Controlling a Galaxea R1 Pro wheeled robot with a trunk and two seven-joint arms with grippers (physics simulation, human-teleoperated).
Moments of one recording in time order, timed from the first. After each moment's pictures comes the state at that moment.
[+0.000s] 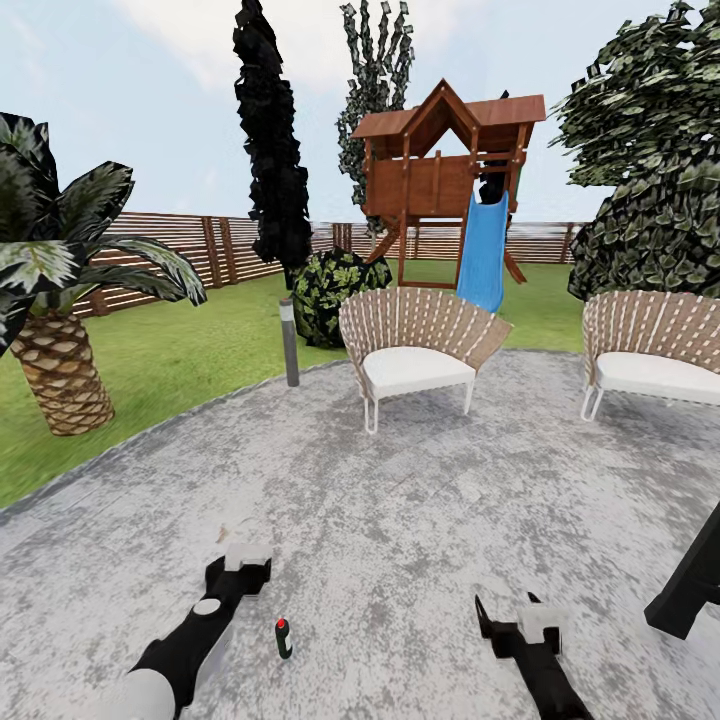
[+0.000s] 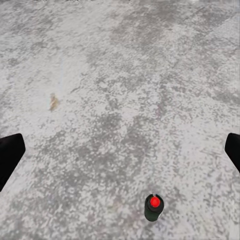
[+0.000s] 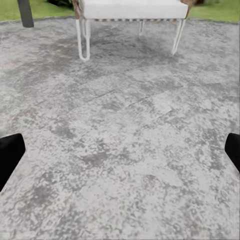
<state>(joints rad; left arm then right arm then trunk) -0.58 0.00 -0.04 -0.39 -0.03 -0.11 0.10 -0.08 -0.07 0.01 -1.02 0.01 -0.24 -0.01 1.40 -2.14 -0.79</state>
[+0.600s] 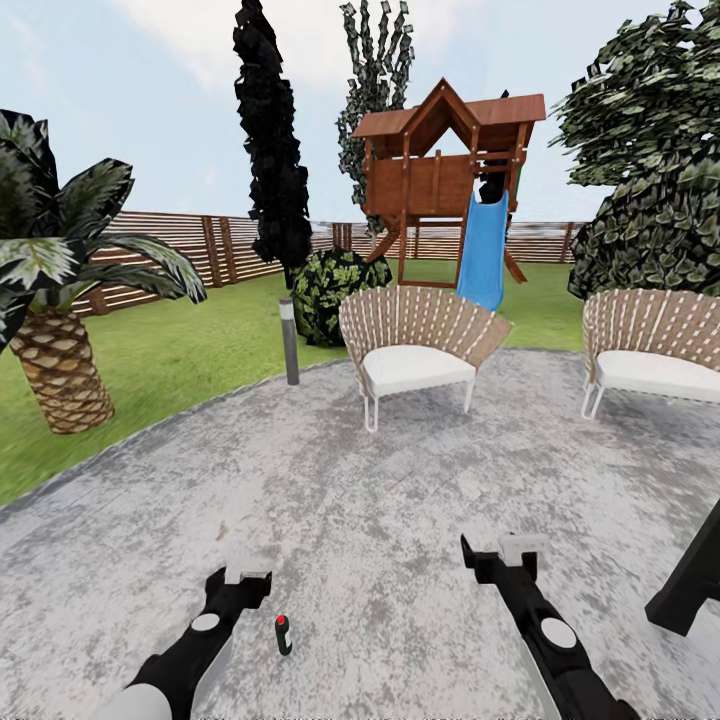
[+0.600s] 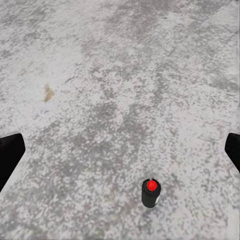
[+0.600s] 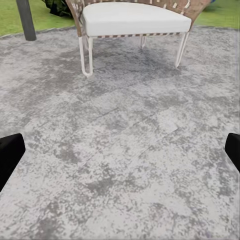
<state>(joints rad) -0.55 0.00 -0.04 -0.37 -0.04 -0.14 0.09 -0.24 -0.04 0.01 -1.15 0.02 0.03 0.00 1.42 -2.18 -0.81</state>
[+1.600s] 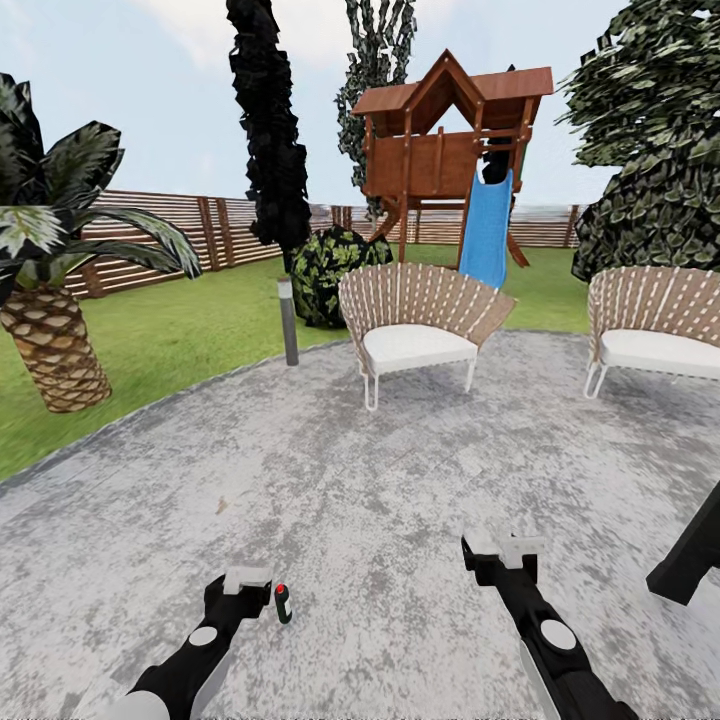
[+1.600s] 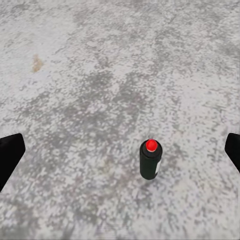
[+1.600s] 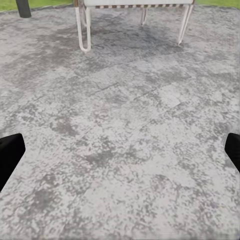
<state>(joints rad) -0.55 0.00 -0.05 -0.31 -0.04 -0.21 0.09 -0.24 -0.04 0.00 -1.13 0.02 0.03 0.00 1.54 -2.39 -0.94</state>
